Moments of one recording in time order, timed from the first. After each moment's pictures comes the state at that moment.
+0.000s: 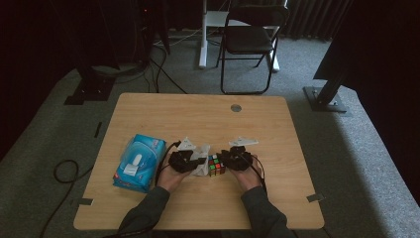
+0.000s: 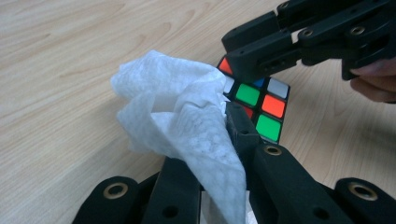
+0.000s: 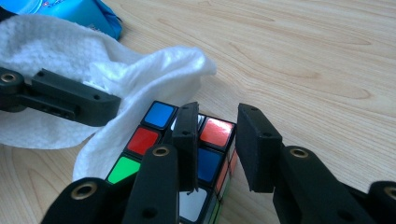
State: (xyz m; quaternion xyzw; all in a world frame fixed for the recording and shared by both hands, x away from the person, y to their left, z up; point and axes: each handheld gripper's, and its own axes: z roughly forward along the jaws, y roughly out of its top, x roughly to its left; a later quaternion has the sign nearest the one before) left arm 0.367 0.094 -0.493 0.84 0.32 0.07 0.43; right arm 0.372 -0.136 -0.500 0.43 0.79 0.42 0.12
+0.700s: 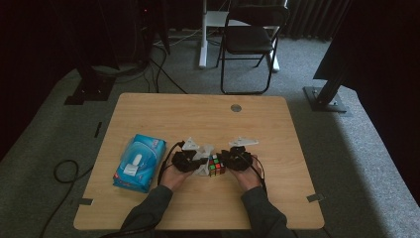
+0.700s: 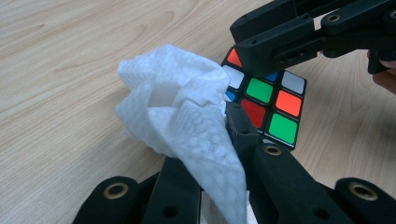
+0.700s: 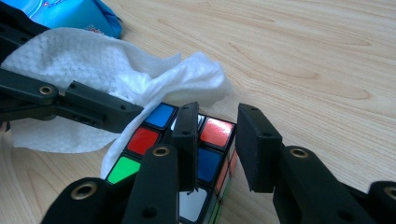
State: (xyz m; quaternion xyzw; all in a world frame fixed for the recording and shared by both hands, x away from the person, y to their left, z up) left arm 0.372 0.085 -0.502 0.85 0.33 0.07 0.41; right arm 0.372 -0.136 -0.500 0.42 0.79 0.42 0.12
